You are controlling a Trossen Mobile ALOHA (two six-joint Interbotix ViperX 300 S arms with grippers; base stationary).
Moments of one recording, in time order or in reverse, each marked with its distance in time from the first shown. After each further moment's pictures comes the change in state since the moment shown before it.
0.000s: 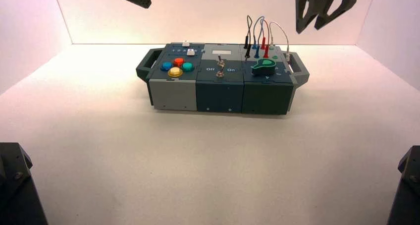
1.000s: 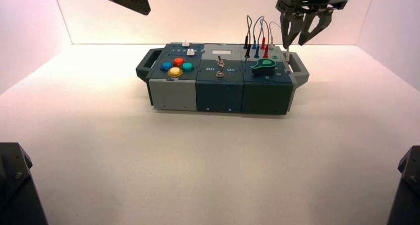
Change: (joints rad) left arm -0.002 0.002 0.040 0.003 -0.038 0.000; right arm 0.002 0.225 -0.120 -0.003 -0.034 0.000
